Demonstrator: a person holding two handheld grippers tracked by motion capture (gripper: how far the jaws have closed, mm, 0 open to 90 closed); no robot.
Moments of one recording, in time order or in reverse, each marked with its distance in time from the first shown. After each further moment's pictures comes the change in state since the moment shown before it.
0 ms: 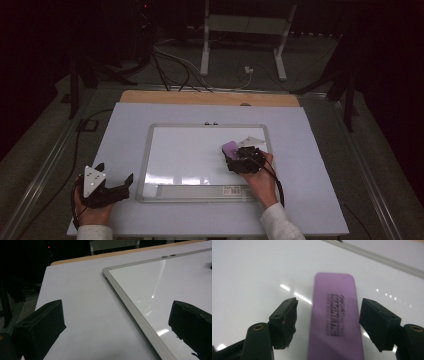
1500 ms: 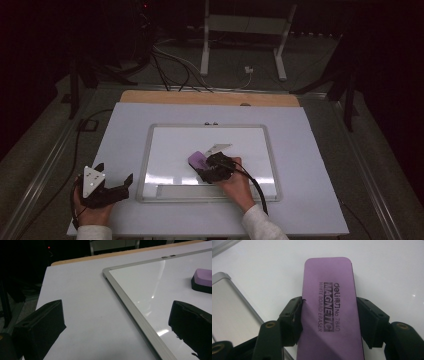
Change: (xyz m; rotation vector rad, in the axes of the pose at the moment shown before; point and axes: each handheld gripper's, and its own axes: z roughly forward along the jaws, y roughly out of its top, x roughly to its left) left arm 0.000 0.000 -0.002 -0.008 0.001 -0.001; right arm 0.070 0.015 0.031 0.090 0.239 -0.107
